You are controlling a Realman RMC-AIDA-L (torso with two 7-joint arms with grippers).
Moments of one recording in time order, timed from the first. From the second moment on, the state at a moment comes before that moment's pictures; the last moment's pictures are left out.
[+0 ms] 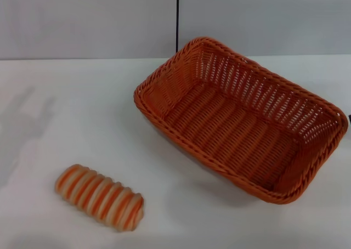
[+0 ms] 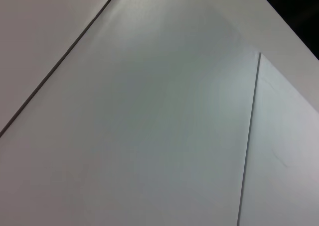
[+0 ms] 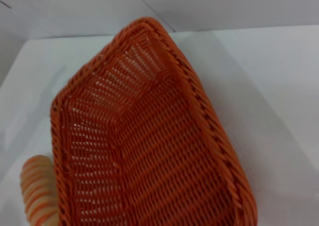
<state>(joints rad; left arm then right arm) -0.20 -2.06 0.87 0.23 0.67 2.00 -0.97 0.64 1.78 -0.57 -0.73 -2.46 -1.83 2.20</state>
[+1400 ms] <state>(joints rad) -0.20 -2.06 0.88 0.23 0.67 1.99 -0.97 0.70 1.82 -0.63 -0.67 -2.46 -1.68 2.20</state>
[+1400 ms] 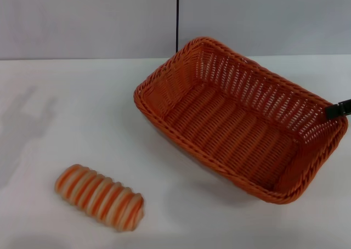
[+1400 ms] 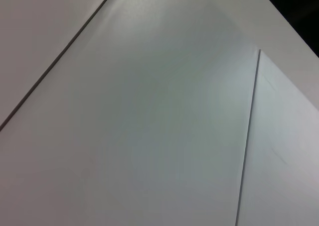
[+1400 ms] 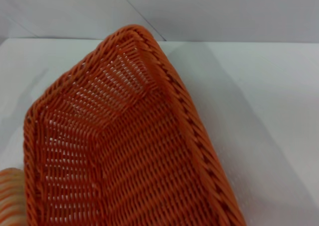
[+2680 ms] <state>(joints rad) -0.23 -2.06 0.88 0.22 0.67 1.98 -0.96 0.70 1.86 -0.69 -0.64 -2.45 -1.55 2.17</state>
